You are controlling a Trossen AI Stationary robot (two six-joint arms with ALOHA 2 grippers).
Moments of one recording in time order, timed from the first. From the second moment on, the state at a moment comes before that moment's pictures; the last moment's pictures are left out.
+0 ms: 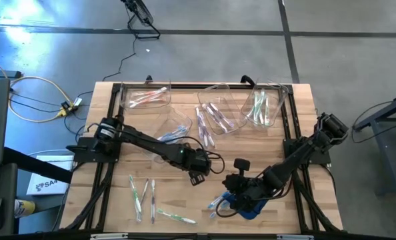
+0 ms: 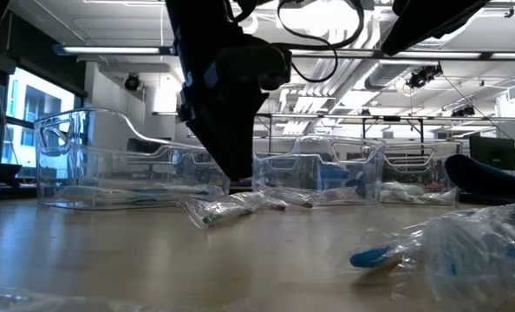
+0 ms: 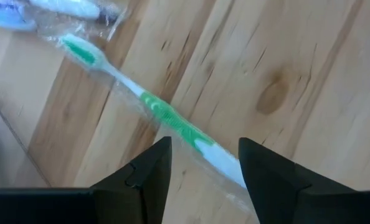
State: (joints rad) left arm -0.25 1.98 1.51 -0.77 -0.24 -0.65; right arm 0.66 1.65 1.18 -0.55 0.57 0.66
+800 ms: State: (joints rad) left arm -0.25 1.98 1.51 -0.76 -0.22 -0.65; right arm 0.66 1.65 1.18 -0.54 0.57 0.66
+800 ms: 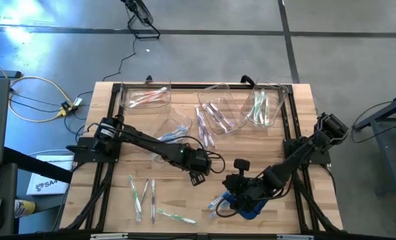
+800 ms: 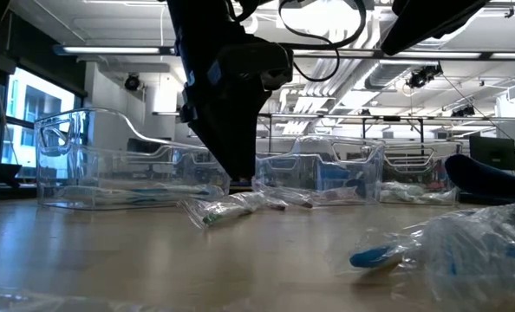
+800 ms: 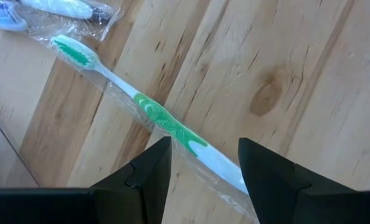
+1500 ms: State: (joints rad) left arm -0.25 1.98 1.51 -0.76 -0.23 -0.66; right arm 0.66 1.65 1.18 -0.54 0.54 0.63
